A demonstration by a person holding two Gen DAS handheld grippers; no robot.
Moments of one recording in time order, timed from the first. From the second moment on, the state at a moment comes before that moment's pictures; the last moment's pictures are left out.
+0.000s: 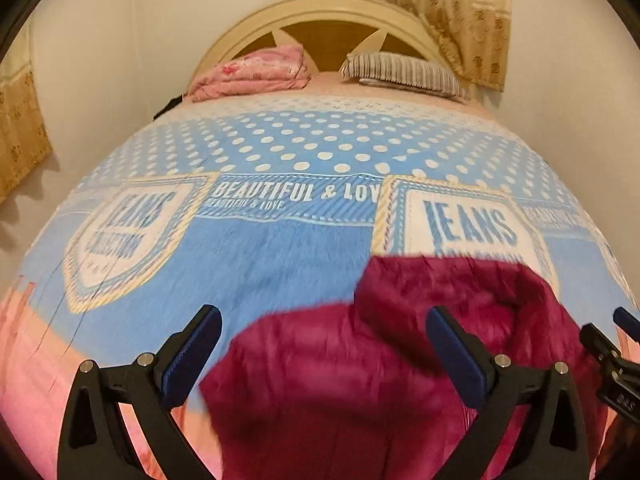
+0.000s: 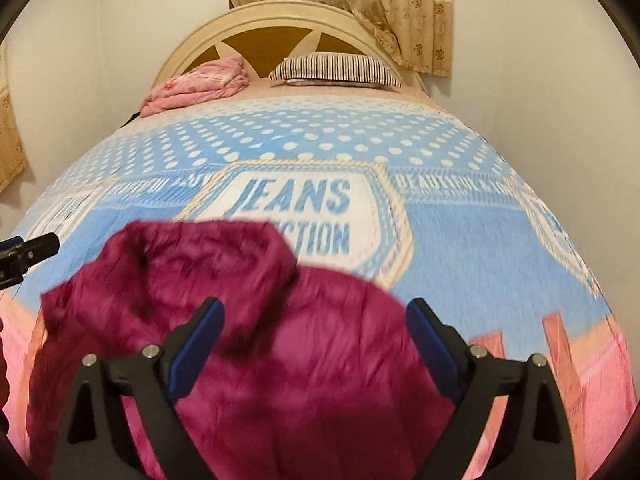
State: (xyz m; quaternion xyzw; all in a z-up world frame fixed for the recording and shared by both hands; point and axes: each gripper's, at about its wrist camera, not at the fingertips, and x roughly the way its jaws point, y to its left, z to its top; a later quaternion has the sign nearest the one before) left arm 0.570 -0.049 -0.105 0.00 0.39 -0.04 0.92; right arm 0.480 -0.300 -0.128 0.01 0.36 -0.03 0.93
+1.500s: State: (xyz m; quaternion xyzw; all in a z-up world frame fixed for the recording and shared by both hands) left arm 0.559 -0.062 -0.168 0.07 0.38 -0.09 0.92; right arm 0.518 -0.289 -0.168 -0.16 0.38 0.04 0.91
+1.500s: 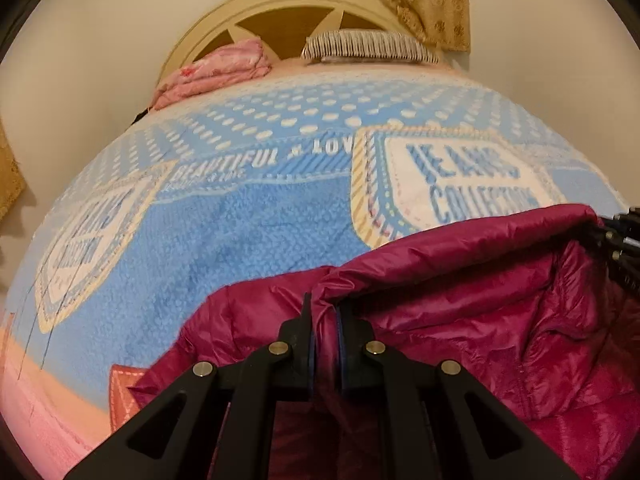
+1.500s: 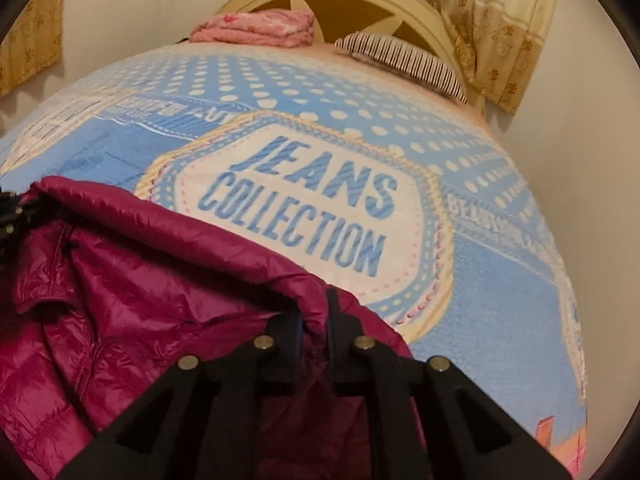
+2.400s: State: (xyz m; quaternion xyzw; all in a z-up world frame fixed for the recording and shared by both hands) left arm 0.577 -0.087 -0.164 0.12 0.37 -0.01 0.92; right arm 0.471 -0.293 -0.212 -0.22 0.38 0.03 0.90
